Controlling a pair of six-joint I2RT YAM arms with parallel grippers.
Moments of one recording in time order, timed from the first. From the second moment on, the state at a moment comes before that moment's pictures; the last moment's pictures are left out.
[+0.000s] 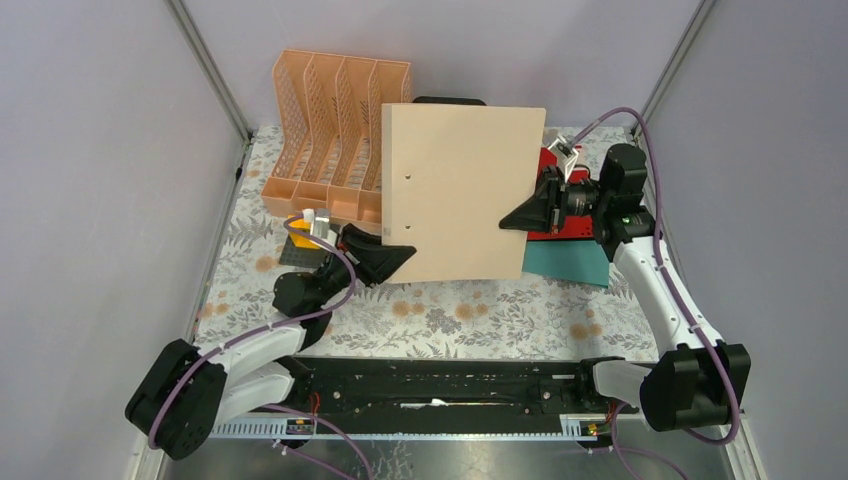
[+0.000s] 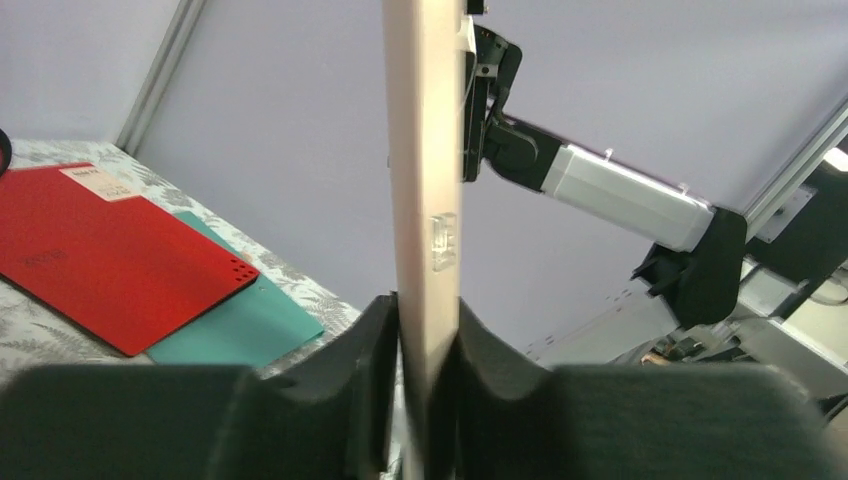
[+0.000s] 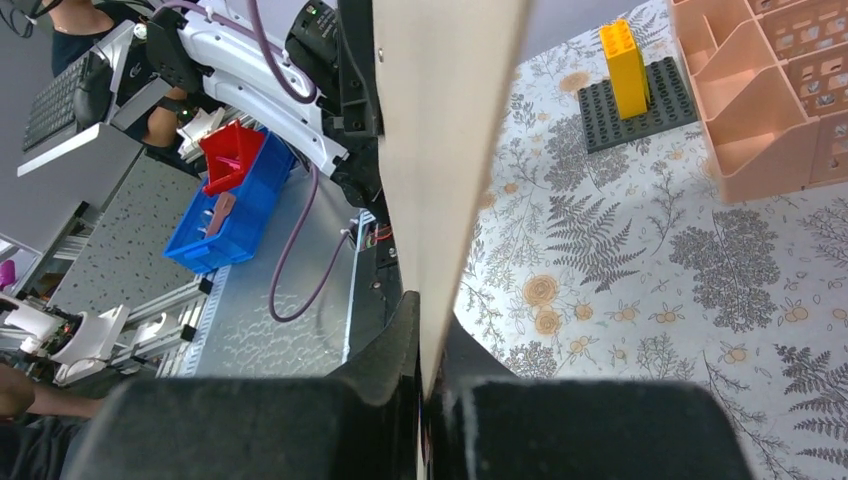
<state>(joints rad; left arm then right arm) -0.57 1.04 0.26 1.34 0.49 -0.93 0.10 1.21 1.02 0.02 -1.47 0.34</state>
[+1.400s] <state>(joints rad) -0.35 1.24 1.05 0.36 1.04 -0.73 0.12 1.18 0.91 -0.01 -1.48 0.23</state>
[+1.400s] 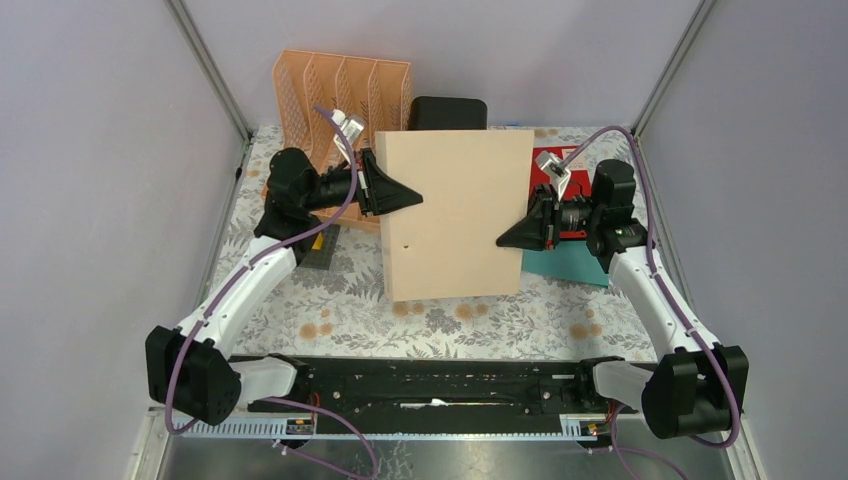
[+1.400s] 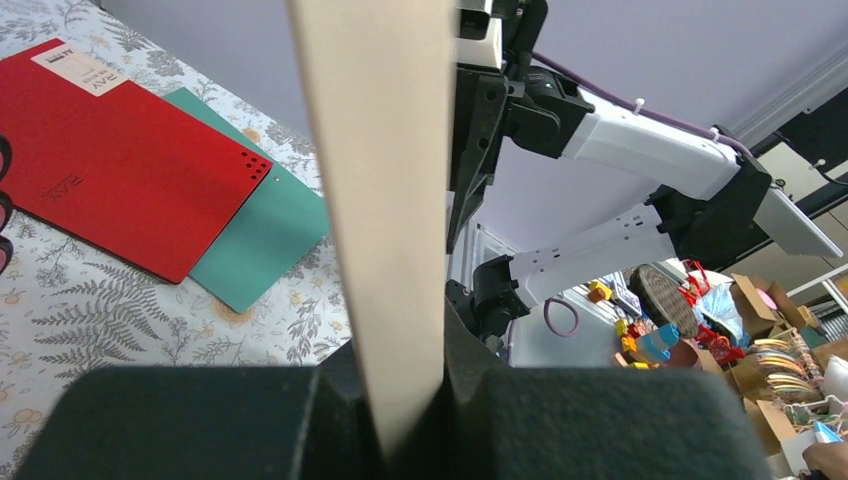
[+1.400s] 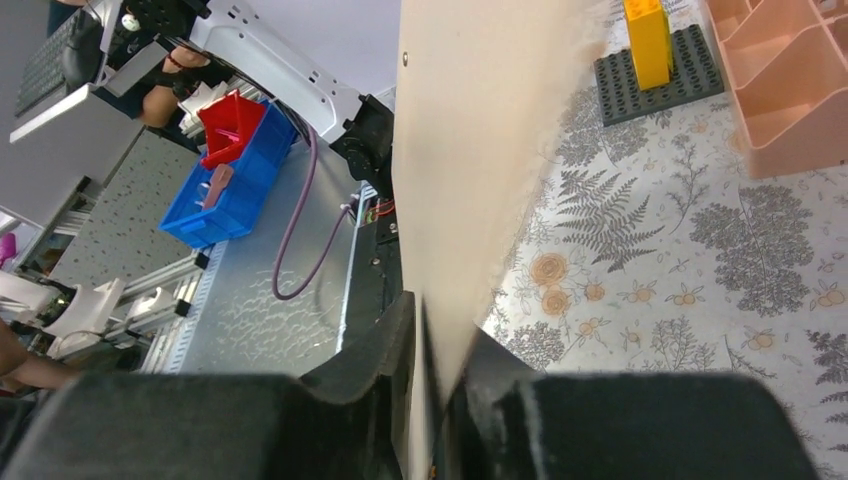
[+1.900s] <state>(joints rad) -0.27 0.97 0.96 0.19 0.81 -0.59 0.13 1.15 0.98 -0.31 -1.26 -0.06</state>
